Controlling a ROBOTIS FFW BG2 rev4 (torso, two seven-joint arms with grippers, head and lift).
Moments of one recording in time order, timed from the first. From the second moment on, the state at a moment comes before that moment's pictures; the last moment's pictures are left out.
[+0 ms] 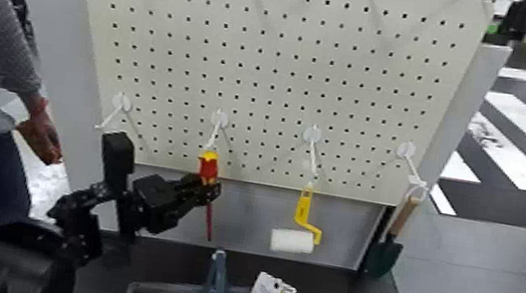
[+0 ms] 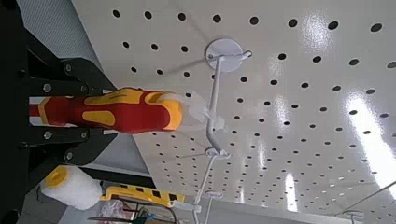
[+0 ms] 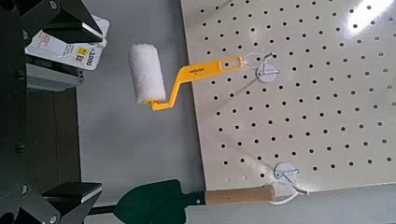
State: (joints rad) left arm -0.26 0.27 -0.19 -1.47 0.38 0.18 -0.67; right arm 0.38 -0.11 0.23 -1.68 -0.17 -0.29 -0.09
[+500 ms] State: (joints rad) left arm -0.24 0.27 -0.18 -1.49 0.37 0.18 -0.68; right arm 0.38 -0.11 0.23 -1.68 -0.17 -0.29 -0.09
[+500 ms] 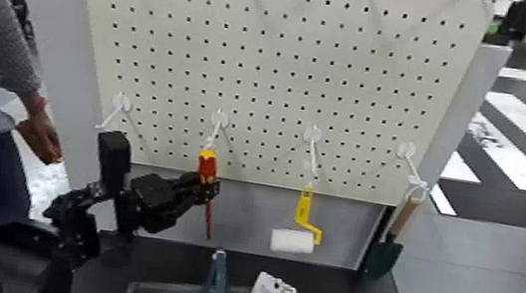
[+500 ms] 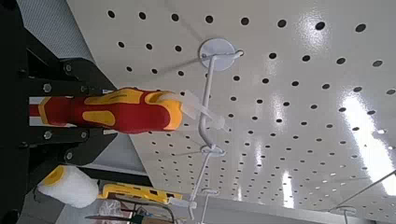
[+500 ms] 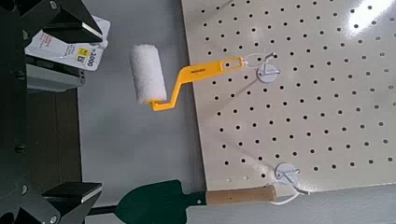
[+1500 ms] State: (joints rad) left arm -0.06 0.25 -0.06 -1.88 0.34 0.45 -0.65; right arm 0.38 -0.11 0.23 -1.69 -0.17 -0.29 -0.09
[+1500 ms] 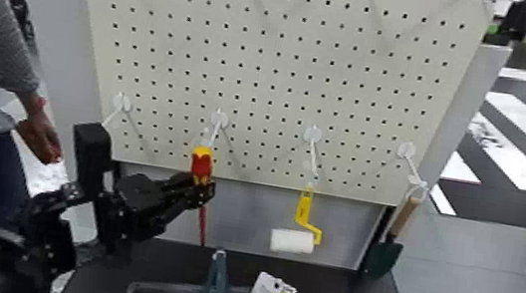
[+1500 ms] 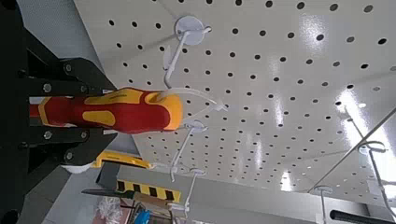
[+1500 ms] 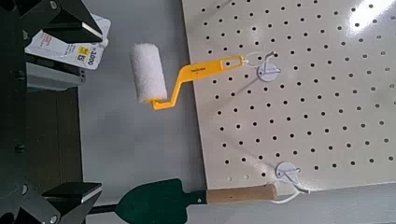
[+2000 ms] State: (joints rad) left arm 0.02 0.23 0.03 -1.97 0.40 0.64 -0.65; right arm 0.38 -0.10 0.23 -1.68 -0.17 -0.29 -0.09
